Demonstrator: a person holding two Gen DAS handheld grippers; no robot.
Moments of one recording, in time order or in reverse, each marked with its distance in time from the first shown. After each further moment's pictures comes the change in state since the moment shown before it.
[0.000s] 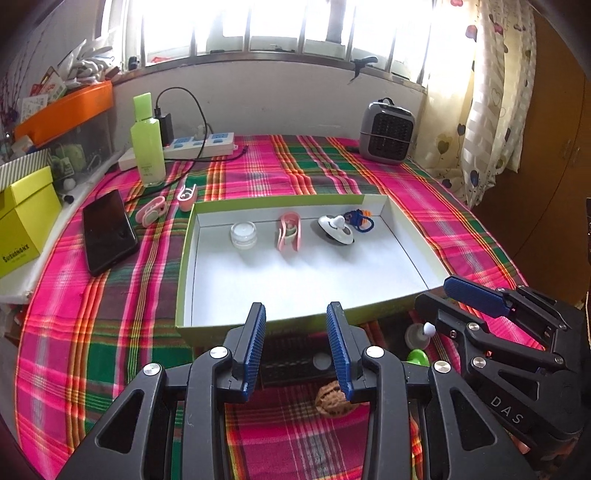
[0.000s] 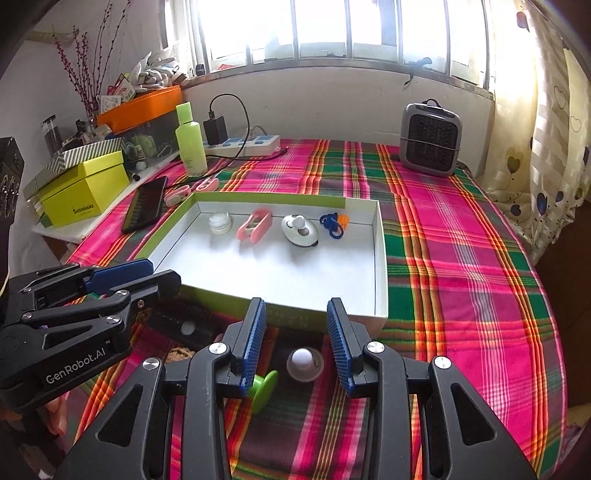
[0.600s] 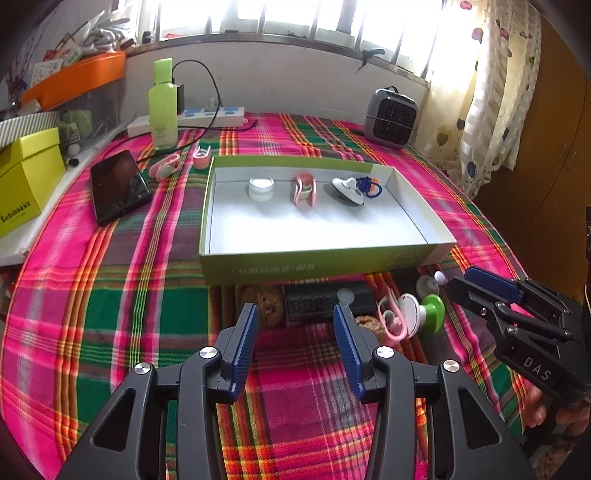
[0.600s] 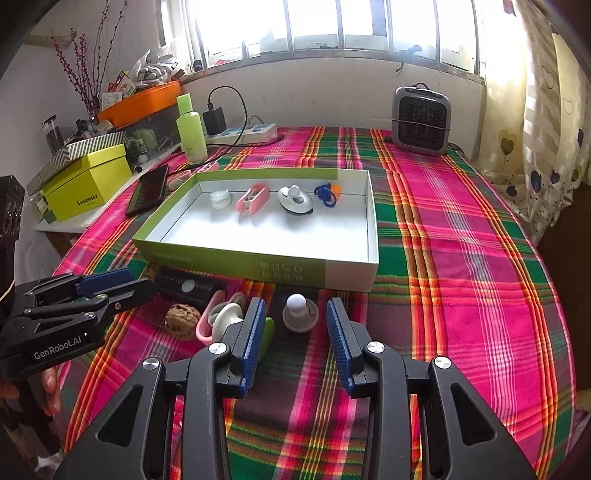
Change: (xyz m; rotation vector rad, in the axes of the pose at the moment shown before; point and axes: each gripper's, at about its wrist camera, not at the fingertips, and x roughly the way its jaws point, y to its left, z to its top) left arm -0.007 0.025 -0.040 -0.045 0.043 -0.044; right arm -0.011 -0.006 -0.029 0.026 0.019 0.010
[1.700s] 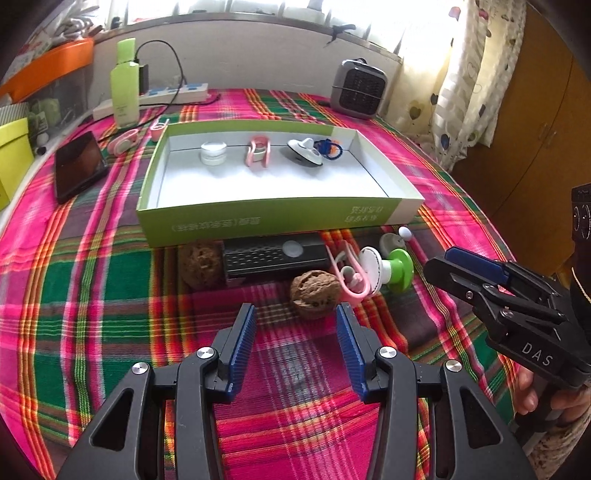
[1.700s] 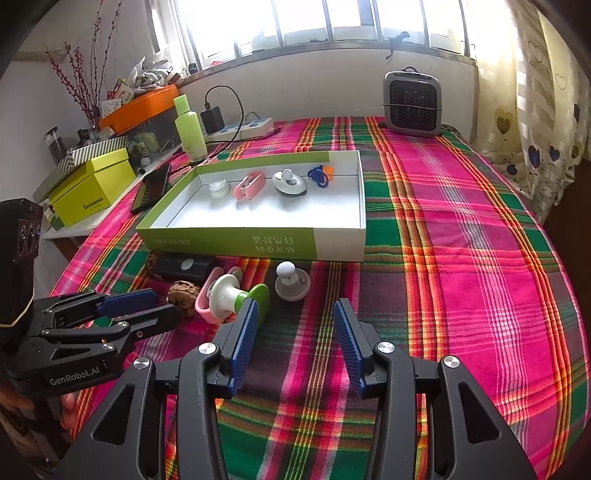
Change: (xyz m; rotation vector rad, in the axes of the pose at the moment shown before) left arm 0.014 -0.026 -0.017 0.048 0.078 -0.097; right arm -0.006 -0.013 -0.018 0.055 0.009 0.041
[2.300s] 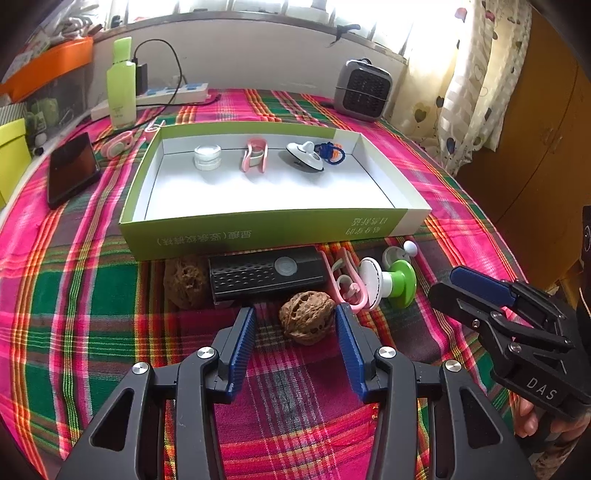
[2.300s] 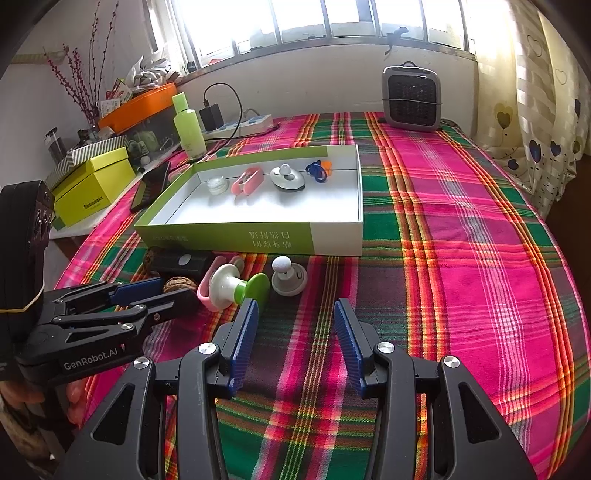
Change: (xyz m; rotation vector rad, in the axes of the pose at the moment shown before) left arm 0.012 -0.003 0.010 -0.023 -0.009 0.010; right arm 0.002 -0.004 -0.002 0.007 0.013 0.010
